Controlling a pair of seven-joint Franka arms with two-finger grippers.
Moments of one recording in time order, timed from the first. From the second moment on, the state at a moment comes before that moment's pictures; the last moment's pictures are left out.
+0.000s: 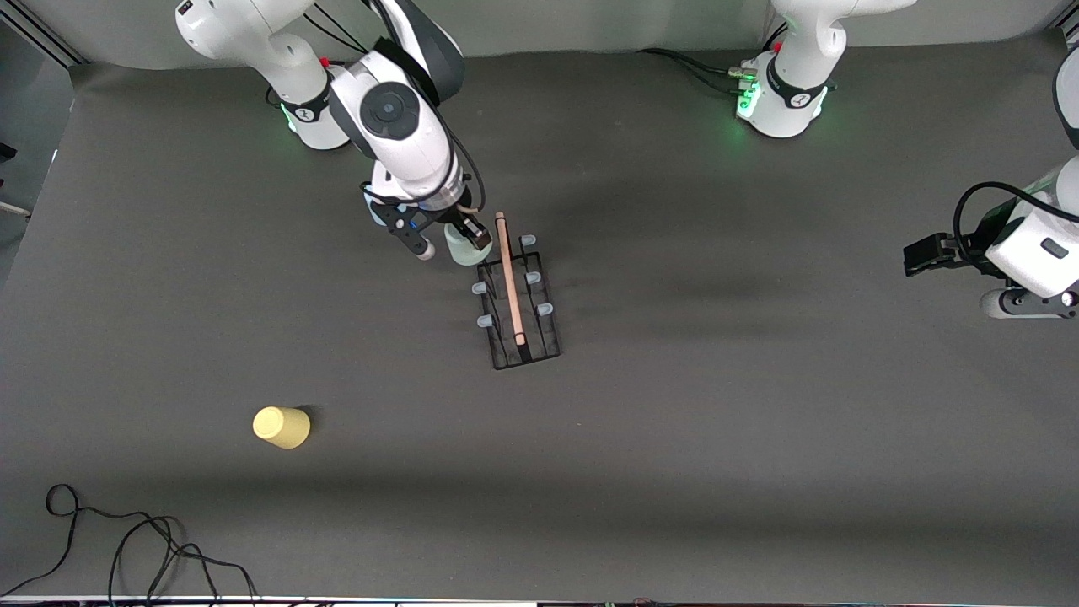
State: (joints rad) left arm 0.05 0.10 -0.08 -1.60 0.04 1.58 -0.04; right arm 0.70 0.14 0.03 -2.11 0.11 2.23 1.49
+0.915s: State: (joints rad) left arm 0.05 0.10 -0.08 -1.60 0.04 1.58 -0.04; right arm 0.72 0.19 -0.03 -1.91 0.11 2.03 1.49
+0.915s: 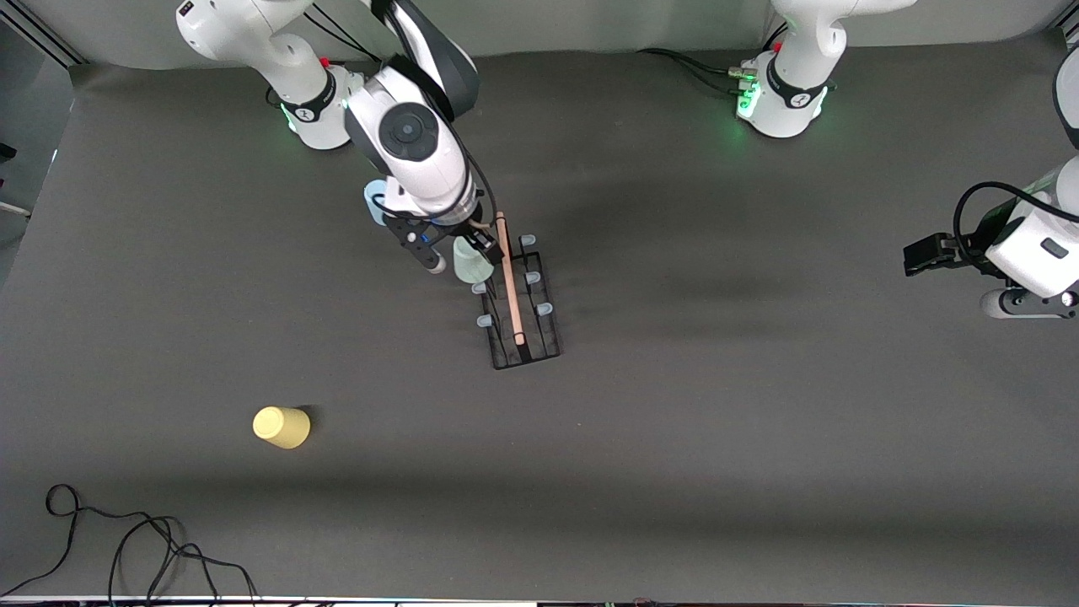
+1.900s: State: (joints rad) left arm 0.05 0.10 -0.08 -1.60 0.04 1.58 -0.04; right arm 0.49 0.37 -0.52 -1.53 0.14 1.81 0.10
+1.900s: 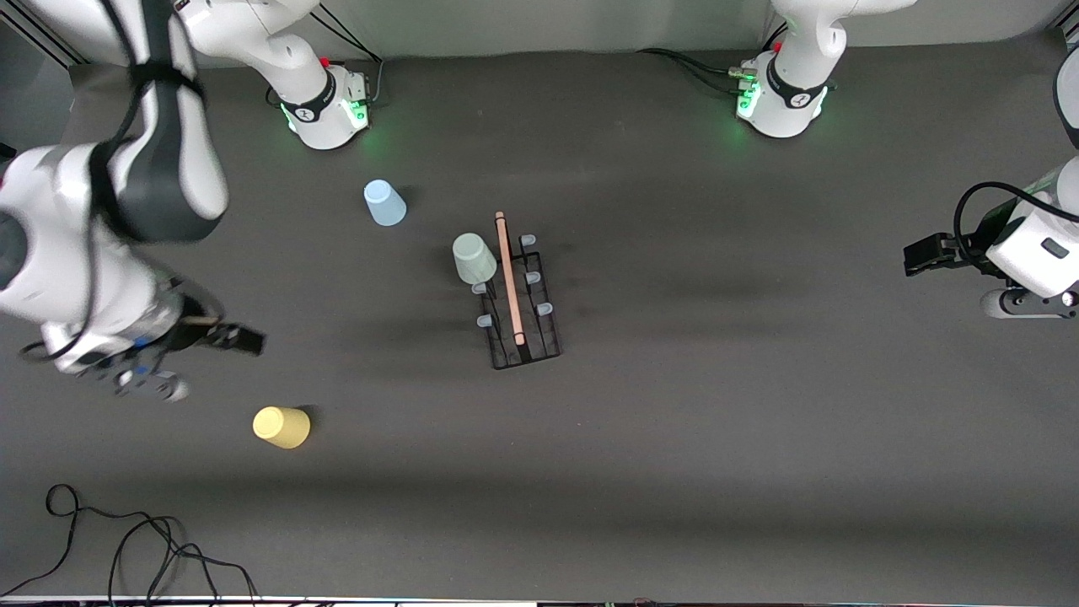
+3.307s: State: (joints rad) left arm 0.05 0.10 -0.08 -1.60 0.04 1.58 -0.03; right arm 0.43 0.82 -0.52 -1.53 0.44 2.25 -0.24
